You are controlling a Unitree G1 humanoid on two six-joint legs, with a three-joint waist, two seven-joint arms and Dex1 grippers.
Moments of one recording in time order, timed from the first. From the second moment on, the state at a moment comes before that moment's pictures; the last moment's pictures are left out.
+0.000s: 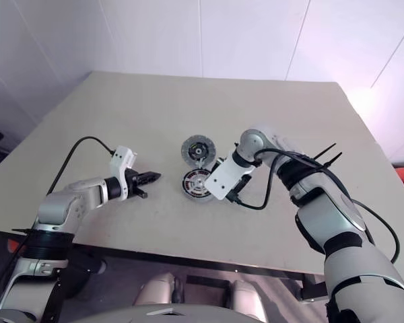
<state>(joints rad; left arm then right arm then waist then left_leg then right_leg) -0.35 0.45 0.04 0.03 -0.42 0.84 -0.66 -1.02 -0.49 0.64 0.71 -0.39 -0.65 1.43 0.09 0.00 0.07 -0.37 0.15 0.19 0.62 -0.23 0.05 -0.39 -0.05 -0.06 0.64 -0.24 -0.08</state>
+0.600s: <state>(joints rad) -0.36 0.45 0.04 0.04 -0.42 0.82 -0.66 -1.02 -0.49 0.64 0.69 -0.40 -0.68 1.39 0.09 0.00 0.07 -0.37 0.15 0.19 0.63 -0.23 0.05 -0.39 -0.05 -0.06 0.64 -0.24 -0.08</state>
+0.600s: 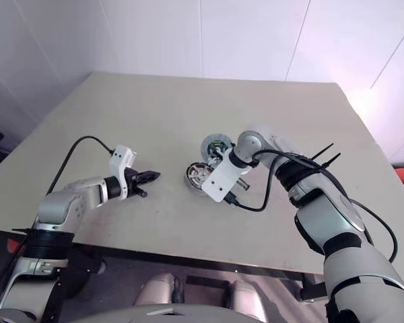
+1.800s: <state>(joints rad) -0.36 0.40 0.04 0.06 -0.42 0.79 -0.64 -0.93 -0.62 0.66 0.10 -0.19 0.28 1.56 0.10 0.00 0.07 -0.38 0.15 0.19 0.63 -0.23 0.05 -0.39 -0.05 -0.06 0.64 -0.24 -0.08</state>
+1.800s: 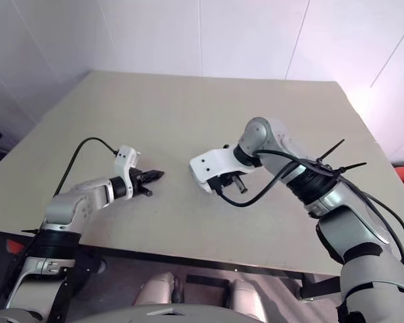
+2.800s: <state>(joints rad) -0.31 0.44 0.11 0.00 -0.44 0.81 -0.60 -1.15 -0.24 0.67 0.40 -0.05 1.07 1.35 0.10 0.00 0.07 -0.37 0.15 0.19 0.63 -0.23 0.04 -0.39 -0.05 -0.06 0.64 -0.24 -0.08</state>
